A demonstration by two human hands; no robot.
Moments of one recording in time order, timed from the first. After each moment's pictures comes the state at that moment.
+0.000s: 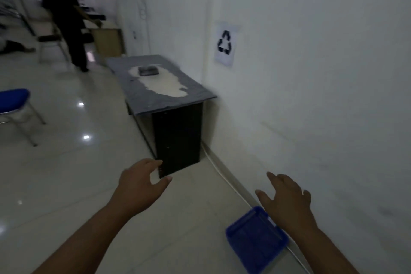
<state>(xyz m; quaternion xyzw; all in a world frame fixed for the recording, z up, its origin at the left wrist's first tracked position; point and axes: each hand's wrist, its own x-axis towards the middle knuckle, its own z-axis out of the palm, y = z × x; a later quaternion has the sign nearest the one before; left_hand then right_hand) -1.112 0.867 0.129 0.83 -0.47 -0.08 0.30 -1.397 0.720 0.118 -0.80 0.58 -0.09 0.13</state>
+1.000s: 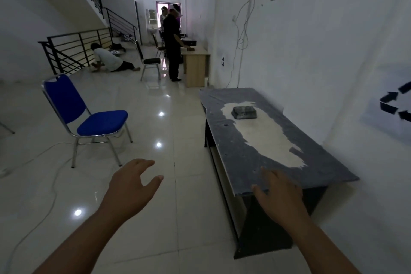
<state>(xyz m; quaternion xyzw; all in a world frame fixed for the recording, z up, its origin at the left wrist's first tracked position) -0.612 0.790 0.173 0.89 -0.29 0.04 0.35 -0.802 0.537 0.153 -0.91 0.35 -0.14 0.17</state>
